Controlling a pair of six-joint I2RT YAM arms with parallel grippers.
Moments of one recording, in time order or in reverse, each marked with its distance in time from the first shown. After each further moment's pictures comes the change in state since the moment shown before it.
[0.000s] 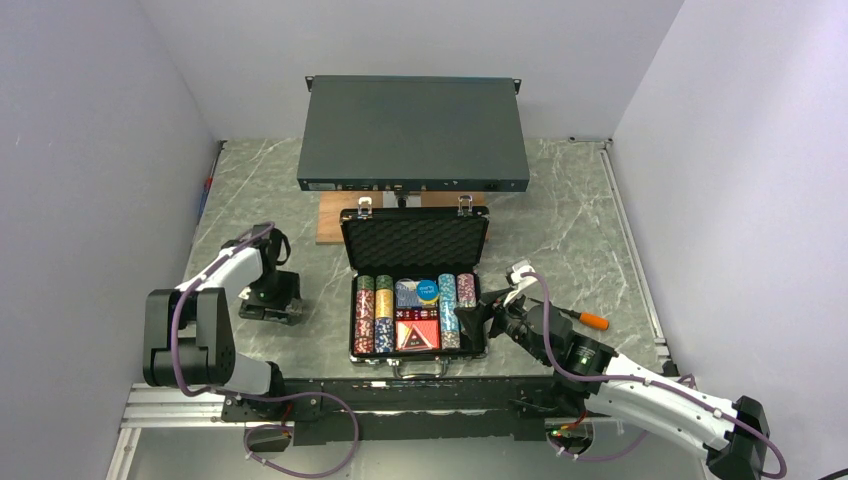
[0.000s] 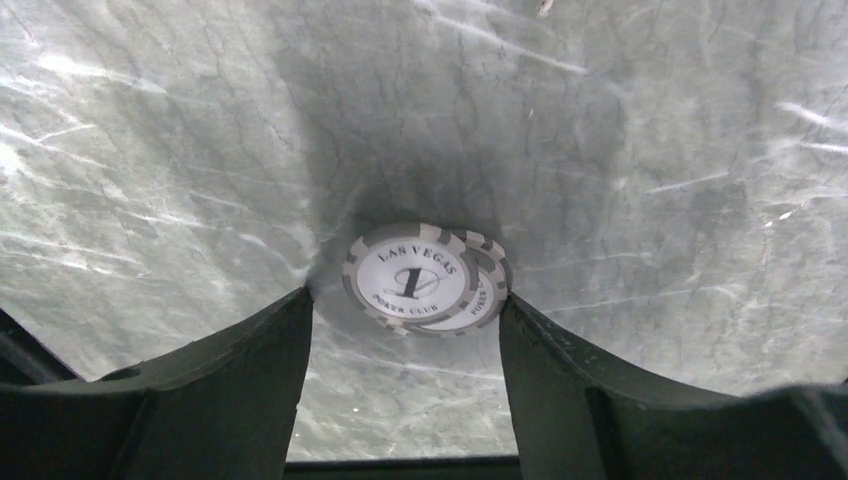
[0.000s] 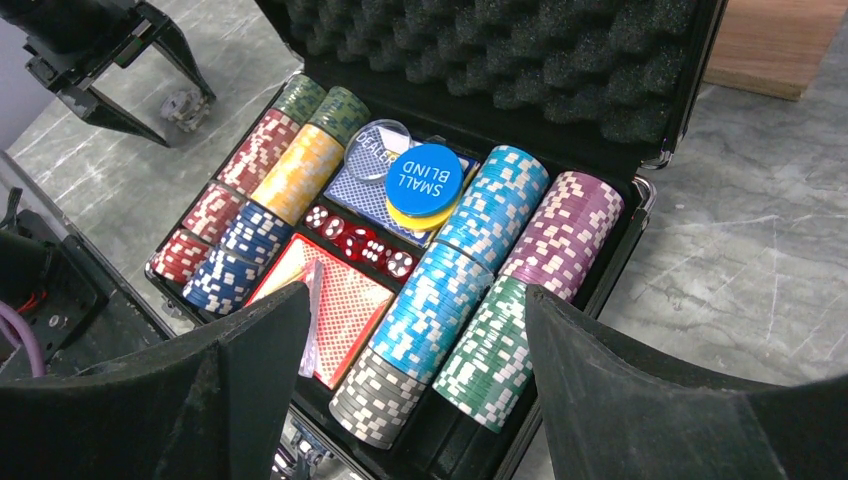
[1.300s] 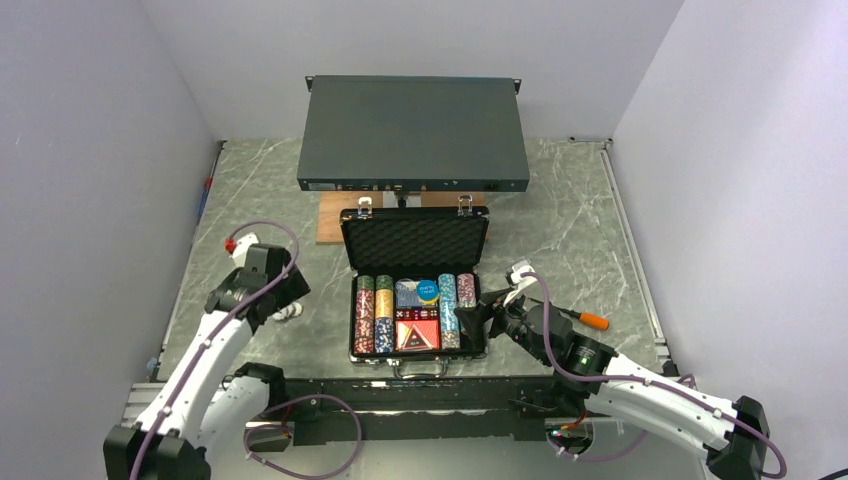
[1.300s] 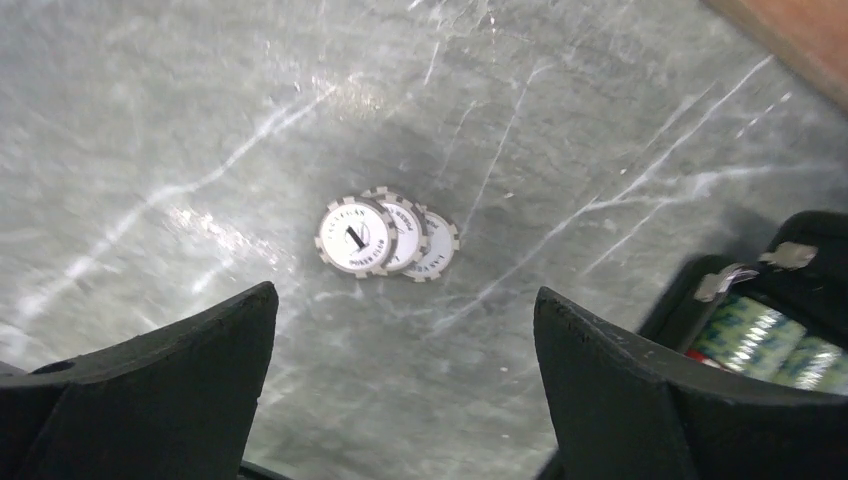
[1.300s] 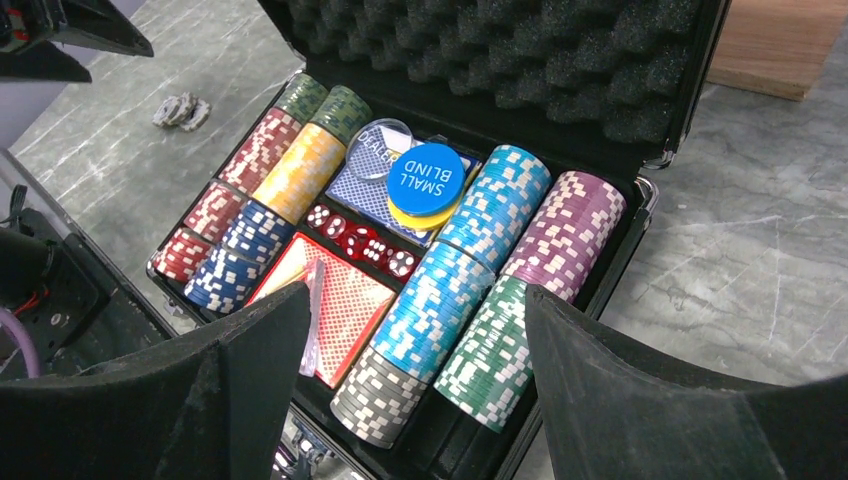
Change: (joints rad) left arm -0.214 -0.616 -0.151 0.085 -0.216 0.710; right arm 0.000 0.000 0.000 0.001 -0.002 0.000
